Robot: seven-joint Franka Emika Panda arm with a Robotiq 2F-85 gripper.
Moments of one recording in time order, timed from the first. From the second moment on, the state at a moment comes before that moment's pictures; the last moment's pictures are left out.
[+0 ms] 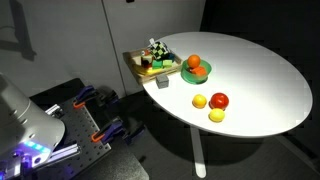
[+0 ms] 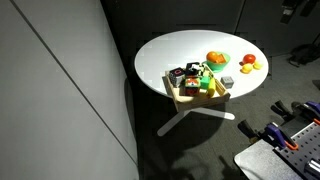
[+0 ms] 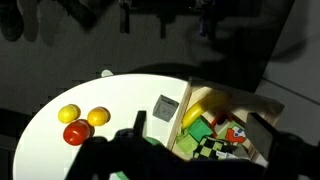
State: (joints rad) arm 0.02 -0.59 0.00 -2.52 -0.01 1.90 0.03
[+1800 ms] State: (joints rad) arm 0.02 -0.50 0.00 -2.52 0.00 2.04 0.05
